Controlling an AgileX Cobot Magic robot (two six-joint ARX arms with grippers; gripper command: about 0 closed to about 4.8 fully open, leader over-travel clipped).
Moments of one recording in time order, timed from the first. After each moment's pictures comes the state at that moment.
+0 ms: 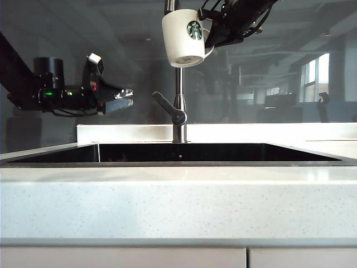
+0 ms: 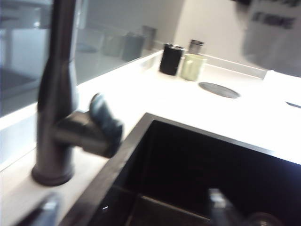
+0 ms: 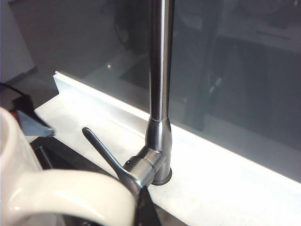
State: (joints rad) left arm -0.01 2.53 2.09 0.62 1.39 -0.31; right arm 0.29 1.96 1.91 -0.20 -0.22 -0.07
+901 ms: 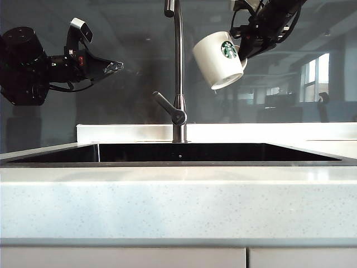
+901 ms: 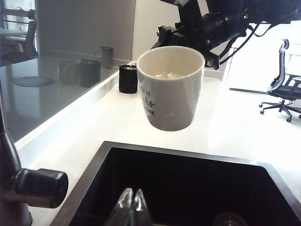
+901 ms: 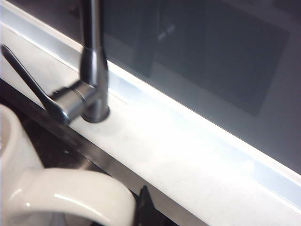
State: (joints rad) left arm 0.02 2.51 2.09 1.43 1.50 -1.01; right arm 0.18 1.93 1.91 -0.40 -0.18 -0.33
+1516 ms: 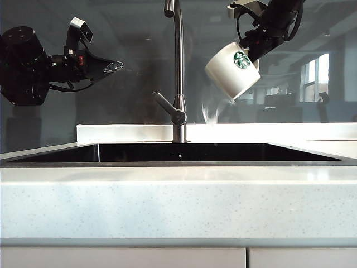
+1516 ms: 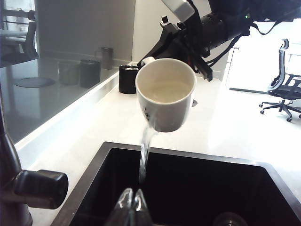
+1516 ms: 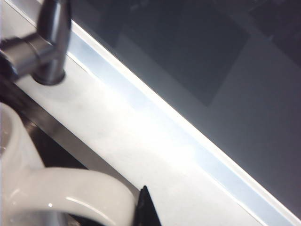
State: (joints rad) left arm 0.02 2.51 2.09 1.43 1.50 -1.01; right arm 0.19 1.92 1.91 -0.44 -0.01 -0.57
